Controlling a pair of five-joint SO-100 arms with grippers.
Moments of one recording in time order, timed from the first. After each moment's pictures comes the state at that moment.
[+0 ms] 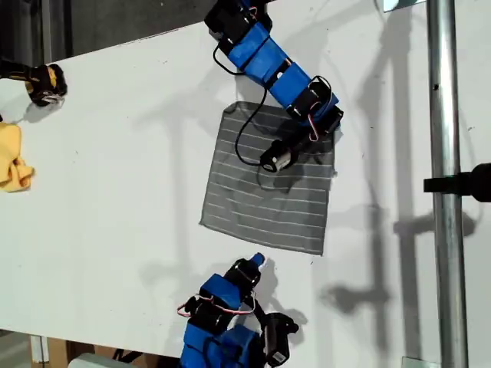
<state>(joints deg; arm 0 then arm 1) 11.6 102.0 95.8 73.1 -67.5 -37.4 60.6 82.9 68.2 83.3</state>
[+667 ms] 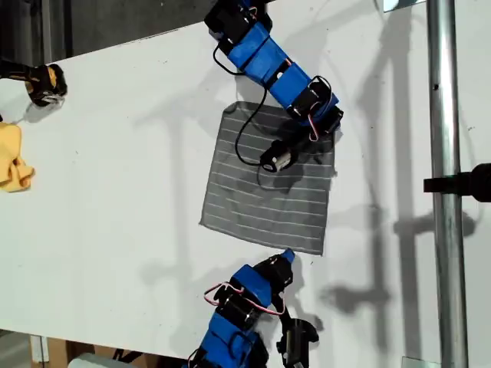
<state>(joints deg) 22.1 83.7 71.3 79.8 -62.9 -37.4 60.5 82.9 68.2 83.3</state>
